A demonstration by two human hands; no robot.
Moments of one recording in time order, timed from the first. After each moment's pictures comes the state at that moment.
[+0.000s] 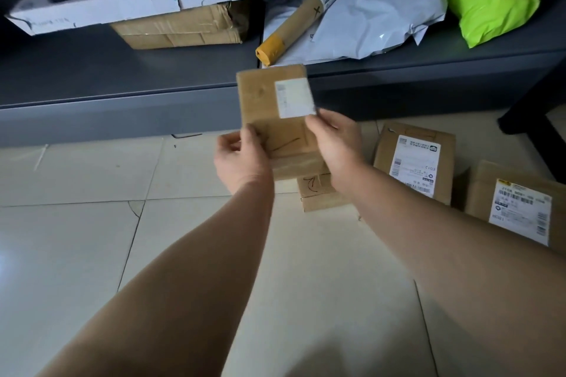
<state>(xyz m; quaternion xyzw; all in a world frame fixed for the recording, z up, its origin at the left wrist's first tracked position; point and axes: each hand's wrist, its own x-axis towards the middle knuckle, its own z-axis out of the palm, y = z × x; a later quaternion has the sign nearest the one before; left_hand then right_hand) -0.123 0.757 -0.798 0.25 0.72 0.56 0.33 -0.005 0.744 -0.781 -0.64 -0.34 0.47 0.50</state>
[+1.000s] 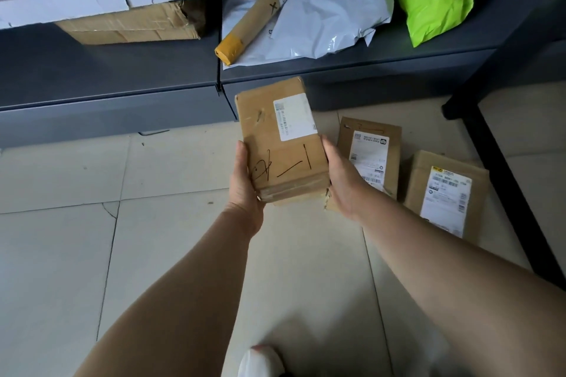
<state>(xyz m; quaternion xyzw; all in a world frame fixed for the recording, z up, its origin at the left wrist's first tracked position) -0.095 0.714 -0.779 0.23 0.57 0.36 0.70 0.055 0.704 -0.790 -0.65 -0.21 0.65 0.35</state>
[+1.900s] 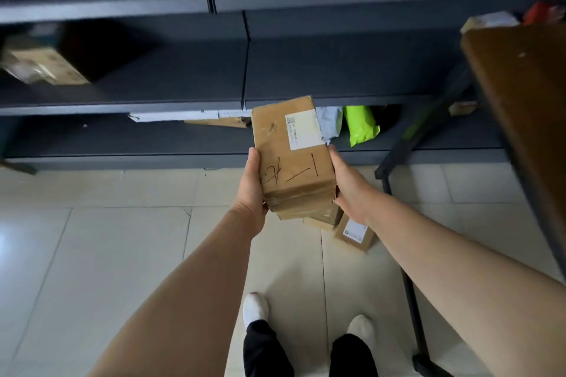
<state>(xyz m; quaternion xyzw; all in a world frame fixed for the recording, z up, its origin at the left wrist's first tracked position) -0.061 0.615 -0.291 0.21 0.61 0.35 0.68 0.108 0.611 -0.305 -0.63 -0.24 0.67 0.30</state>
